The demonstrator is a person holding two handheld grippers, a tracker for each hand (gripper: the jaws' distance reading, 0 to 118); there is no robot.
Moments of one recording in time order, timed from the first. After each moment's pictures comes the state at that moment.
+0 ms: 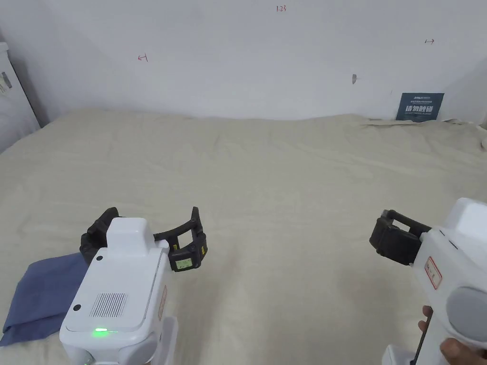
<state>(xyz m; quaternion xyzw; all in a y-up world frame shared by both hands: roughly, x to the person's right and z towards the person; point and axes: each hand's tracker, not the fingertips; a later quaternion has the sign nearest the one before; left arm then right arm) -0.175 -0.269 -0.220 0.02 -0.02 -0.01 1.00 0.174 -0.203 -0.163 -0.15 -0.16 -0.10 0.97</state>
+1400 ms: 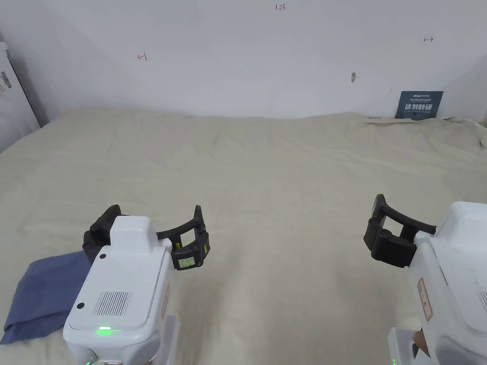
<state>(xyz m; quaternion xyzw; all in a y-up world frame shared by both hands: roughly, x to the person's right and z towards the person) -0.171 -0.268 -0.217 0.03 -0.02 -0.02 1.00 0.164 -0.218 -0.148 -0.01 -0.13 -0.01 0.99</state>
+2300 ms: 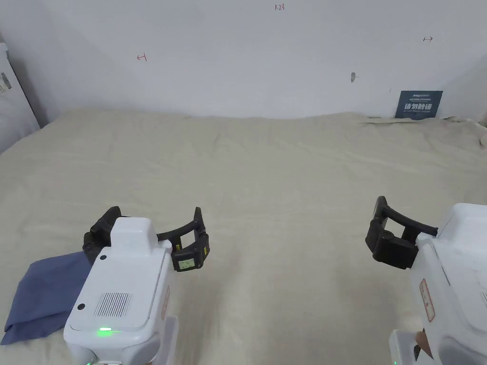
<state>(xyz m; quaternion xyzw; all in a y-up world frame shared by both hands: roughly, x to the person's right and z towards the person) -0.171 -0.271 -0.218 0.03 -0.02 -0.03 1.00 0.166 -0.219 -0.148 -0.02 -0.13 -0.01 0.99</state>
